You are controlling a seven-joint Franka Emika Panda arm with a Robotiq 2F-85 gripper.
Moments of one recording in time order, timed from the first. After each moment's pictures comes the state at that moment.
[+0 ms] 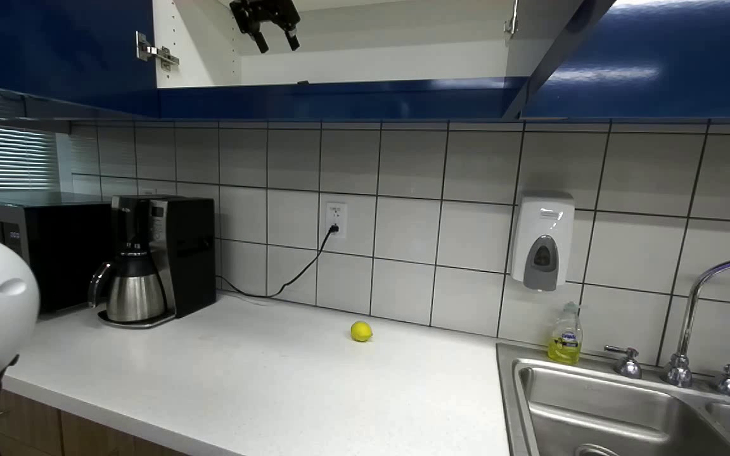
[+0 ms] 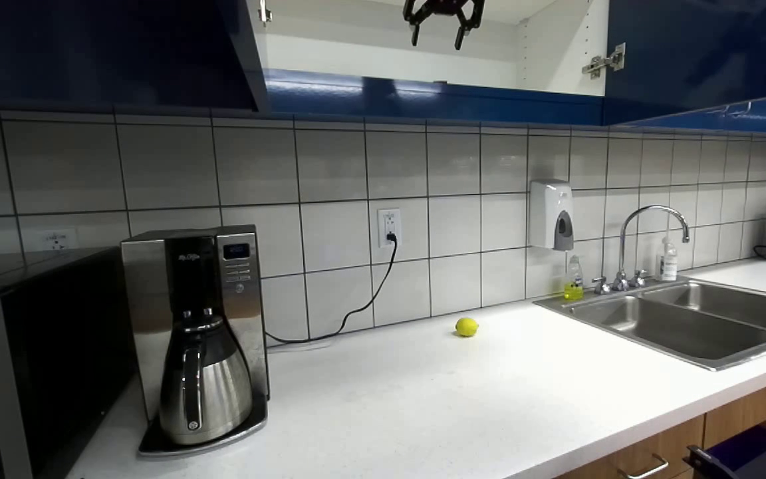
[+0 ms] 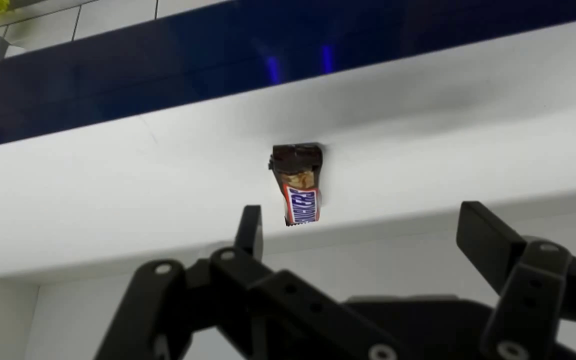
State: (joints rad) arm 0.03 -0.20 0.14 -1.54 -0.27 2.09 0.43
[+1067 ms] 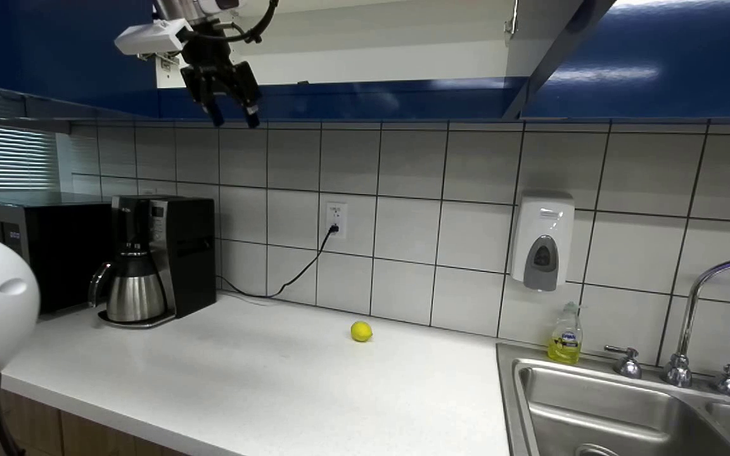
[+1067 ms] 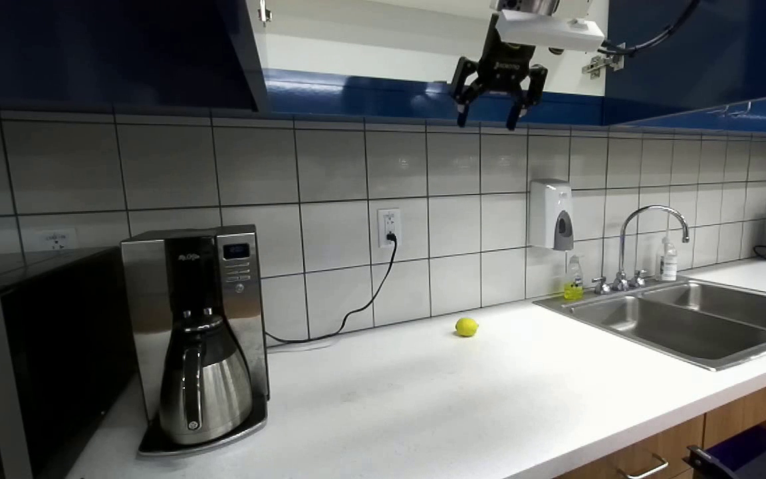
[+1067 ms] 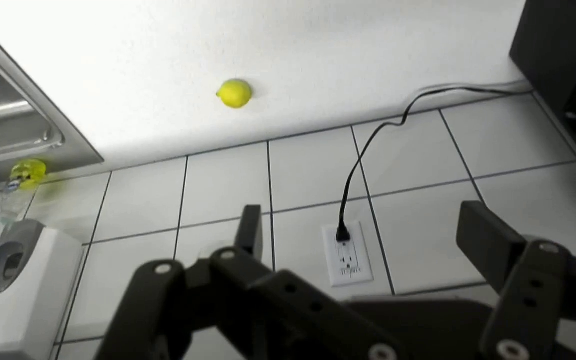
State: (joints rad) arm 0.03 -0.69 0.12 -2.33 -0.08 2.20 0.35
